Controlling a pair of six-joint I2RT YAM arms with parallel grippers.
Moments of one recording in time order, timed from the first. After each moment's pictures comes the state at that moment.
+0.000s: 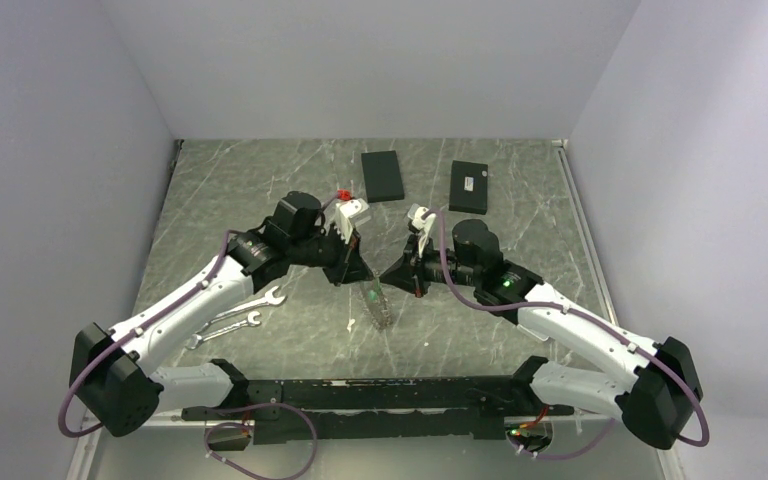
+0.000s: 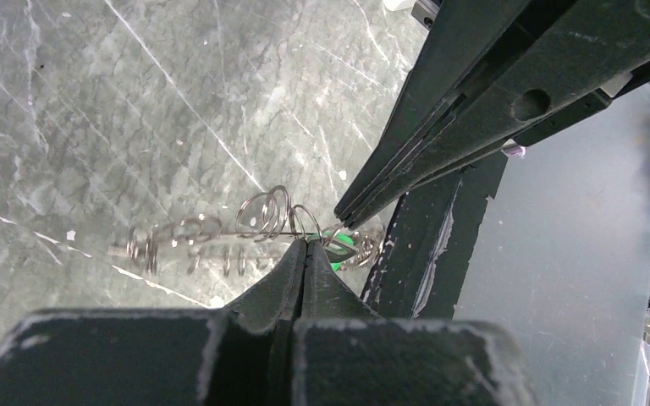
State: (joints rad) left arm -0.67 1.21 1.01 -0.41 0.61 -0.11; right arm 0.75 1.06 0.74 0.01 -0.52 0.16
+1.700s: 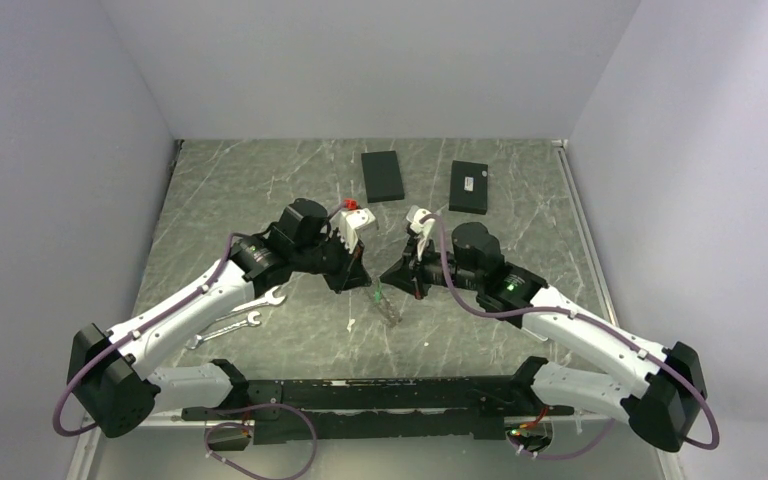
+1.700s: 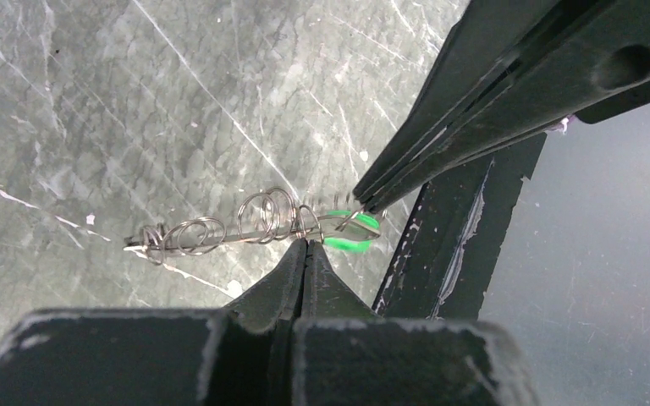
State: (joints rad) left arm -0.72 1.19 1.00 -0.45 0.51 -0.05; right arm 0.80 1.02 0.77 -0.06 -0.43 0.12
